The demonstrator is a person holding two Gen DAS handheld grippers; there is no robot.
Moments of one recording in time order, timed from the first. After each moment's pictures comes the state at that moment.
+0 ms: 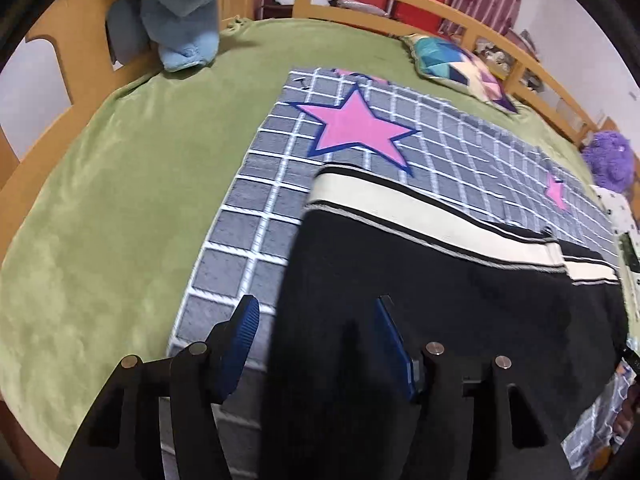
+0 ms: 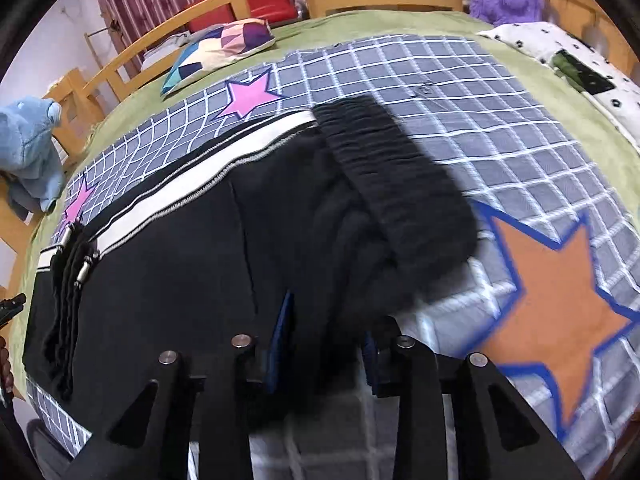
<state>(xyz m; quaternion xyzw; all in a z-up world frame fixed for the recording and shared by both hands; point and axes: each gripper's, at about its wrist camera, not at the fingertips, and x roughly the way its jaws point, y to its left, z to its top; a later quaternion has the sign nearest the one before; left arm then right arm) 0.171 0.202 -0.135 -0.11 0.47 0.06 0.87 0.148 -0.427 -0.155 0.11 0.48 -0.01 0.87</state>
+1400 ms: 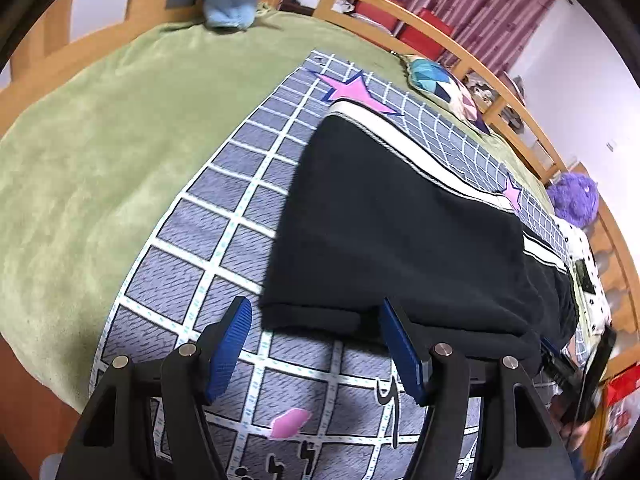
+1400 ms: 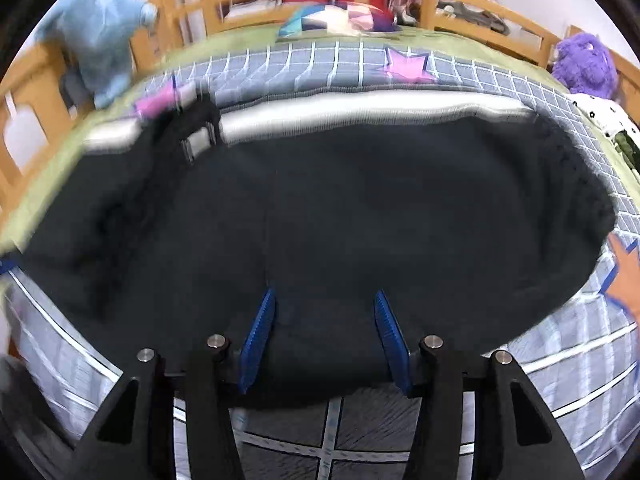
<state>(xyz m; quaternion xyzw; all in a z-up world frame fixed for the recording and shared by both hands) 0.038 0.213 -0.173 -0.23 0.44 0.03 0.87 0.086 -0.249 -0.186 -0.02 0.45 0.08 0.89</state>
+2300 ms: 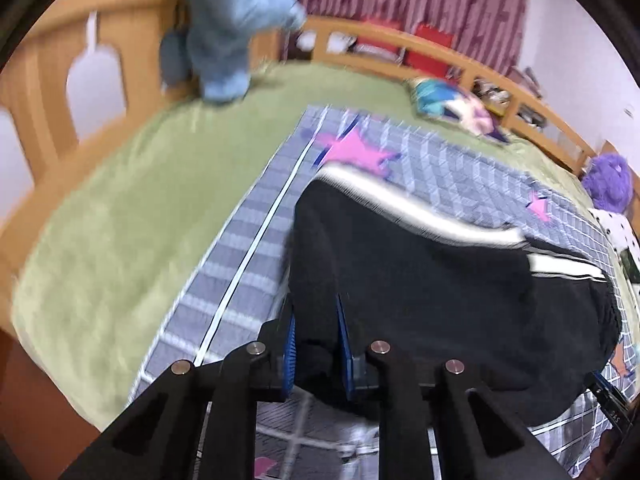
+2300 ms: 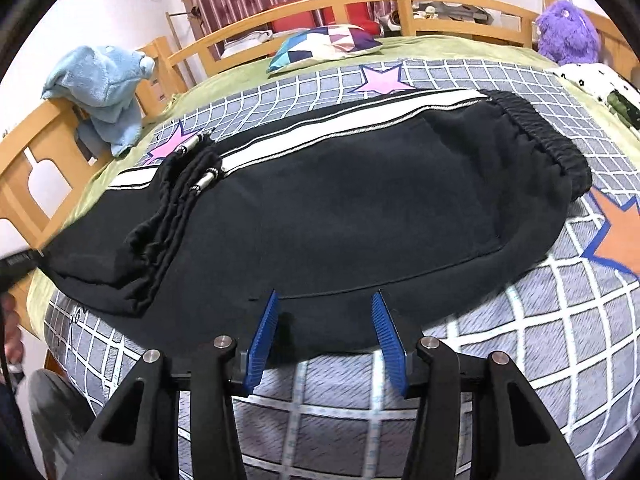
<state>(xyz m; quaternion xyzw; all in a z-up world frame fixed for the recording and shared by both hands) 0.082 0.138 -0.101 -0.10 0.38 0.10 0.91 0.067 -0.301 -0.161 0.08 0.43 0.10 0.89</state>
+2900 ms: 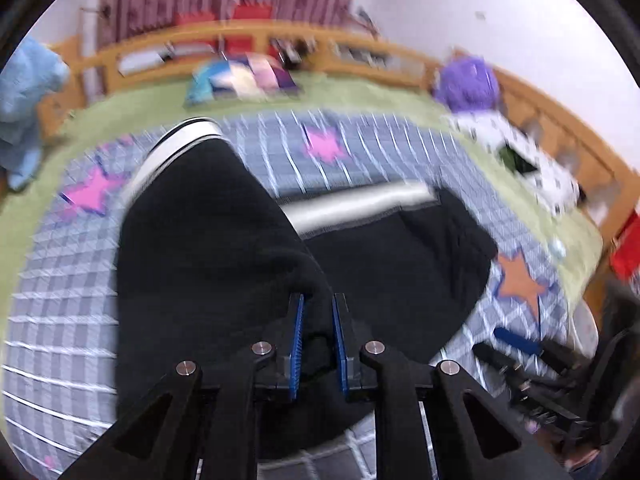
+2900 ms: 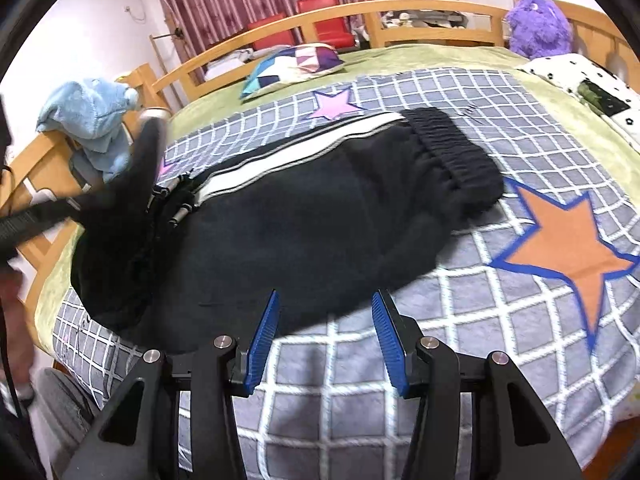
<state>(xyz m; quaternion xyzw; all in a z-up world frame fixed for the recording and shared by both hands) 0.119 -0.128 -0.097 -0.02 0.43 -0.16 0.89 0.047 -0.375 -0.132 0.11 0.42 0.08 0.90</state>
